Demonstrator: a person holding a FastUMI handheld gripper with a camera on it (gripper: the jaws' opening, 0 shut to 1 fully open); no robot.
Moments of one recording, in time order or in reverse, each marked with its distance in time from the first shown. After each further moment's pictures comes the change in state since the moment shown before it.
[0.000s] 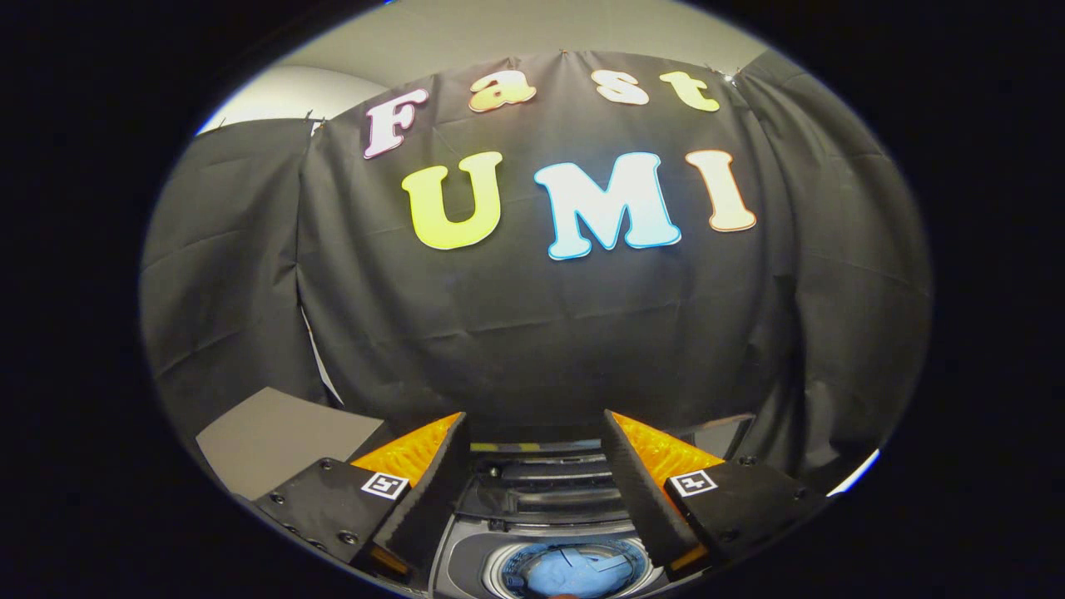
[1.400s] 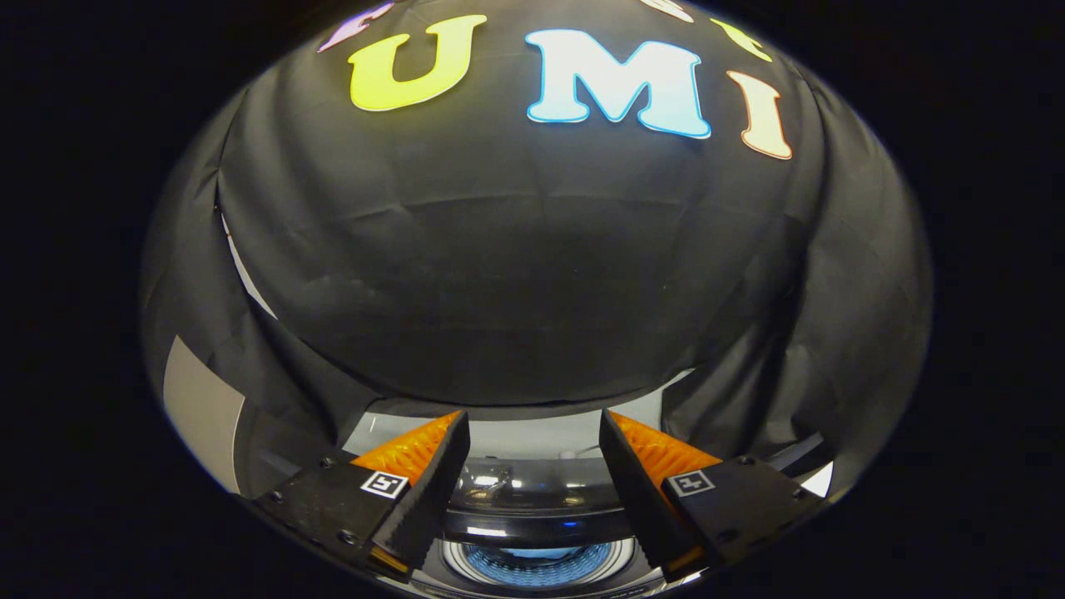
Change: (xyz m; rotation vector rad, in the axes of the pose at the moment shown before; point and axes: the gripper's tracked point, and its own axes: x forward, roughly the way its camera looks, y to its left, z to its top) arm 0.115 -0.030 -0.076 -0.109 0.504 -0.164
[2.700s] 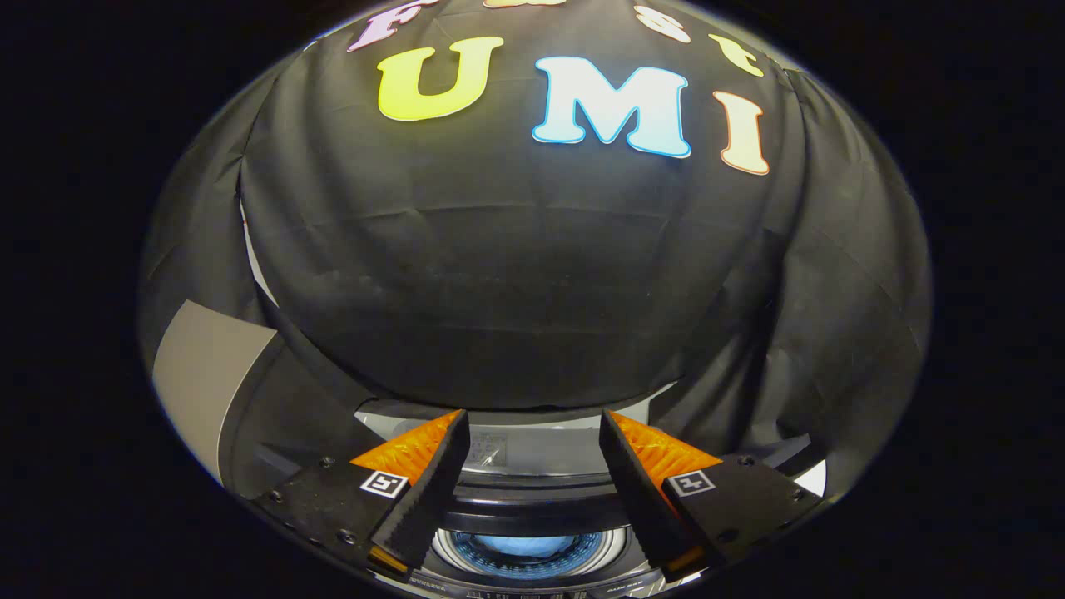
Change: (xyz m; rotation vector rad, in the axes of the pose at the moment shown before) arm -0.051 0.004 -0.051 -0.024 -0.097 -0.029
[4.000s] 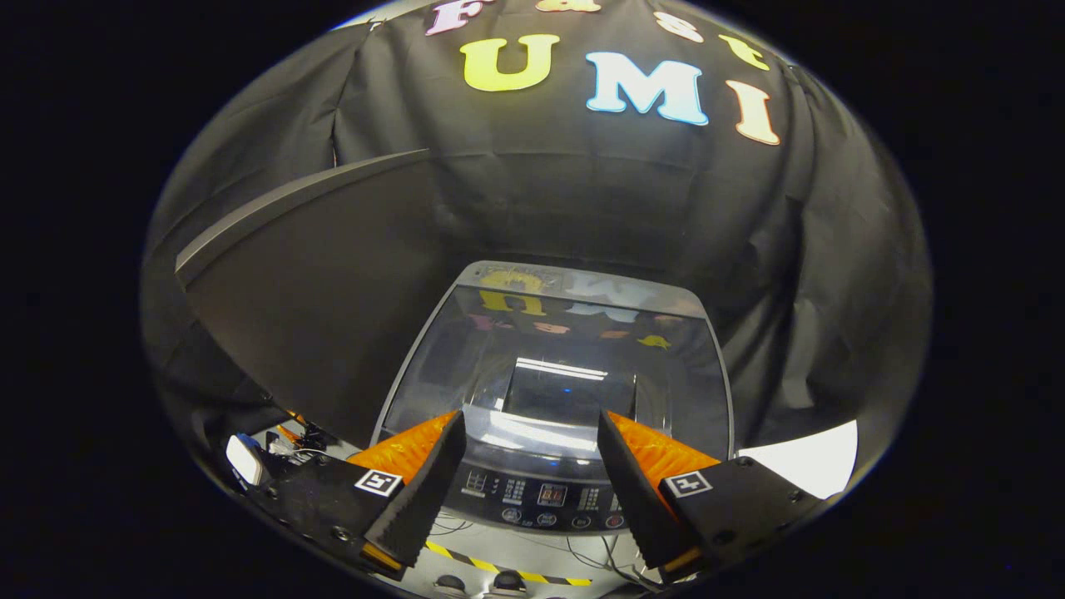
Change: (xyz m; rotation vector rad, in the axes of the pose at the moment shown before) arm -0.109 0.023 -0.230 -0.085 0.012 0.154
